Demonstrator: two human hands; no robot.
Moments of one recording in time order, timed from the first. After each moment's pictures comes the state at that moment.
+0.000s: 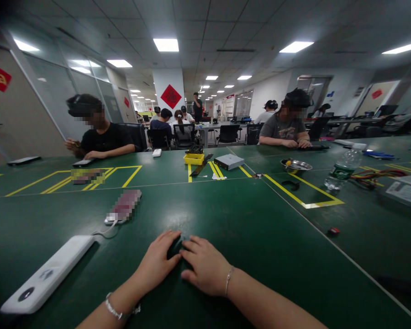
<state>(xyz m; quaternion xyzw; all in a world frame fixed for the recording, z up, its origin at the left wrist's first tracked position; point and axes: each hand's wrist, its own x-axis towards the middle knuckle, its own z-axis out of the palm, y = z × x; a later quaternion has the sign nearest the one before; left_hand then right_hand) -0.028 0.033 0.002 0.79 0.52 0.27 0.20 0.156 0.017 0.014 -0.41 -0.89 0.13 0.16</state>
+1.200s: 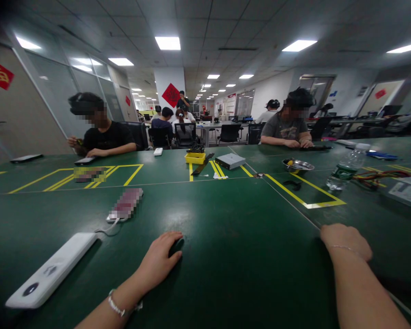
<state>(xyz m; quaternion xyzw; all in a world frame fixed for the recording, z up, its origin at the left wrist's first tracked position) -0.030 0.033 0.001 0.80 0.51 0.24 0.19 0.460 0.038 0.033 -0.96 -0.24 0.13 0.06</state>
